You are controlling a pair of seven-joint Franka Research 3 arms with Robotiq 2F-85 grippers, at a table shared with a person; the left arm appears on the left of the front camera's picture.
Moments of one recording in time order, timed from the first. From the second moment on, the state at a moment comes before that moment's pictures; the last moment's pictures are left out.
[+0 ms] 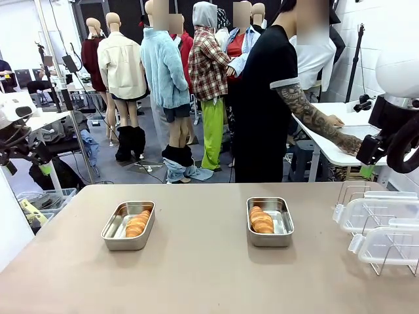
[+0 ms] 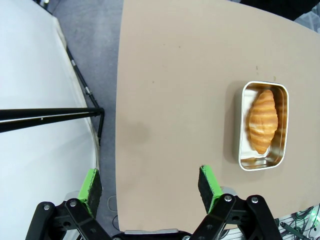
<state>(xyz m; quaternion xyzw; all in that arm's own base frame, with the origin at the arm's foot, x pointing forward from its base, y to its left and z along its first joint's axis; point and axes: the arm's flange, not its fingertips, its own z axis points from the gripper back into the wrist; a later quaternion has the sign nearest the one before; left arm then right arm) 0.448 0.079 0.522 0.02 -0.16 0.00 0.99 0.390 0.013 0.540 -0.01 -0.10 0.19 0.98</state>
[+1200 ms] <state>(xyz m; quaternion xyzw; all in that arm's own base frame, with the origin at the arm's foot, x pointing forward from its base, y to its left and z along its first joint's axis) 0.448 0.079 0.522 0.02 -0.16 0.00 0.99 0.390 0.013 0.540 -0.01 -0.10 0.19 0.98</state>
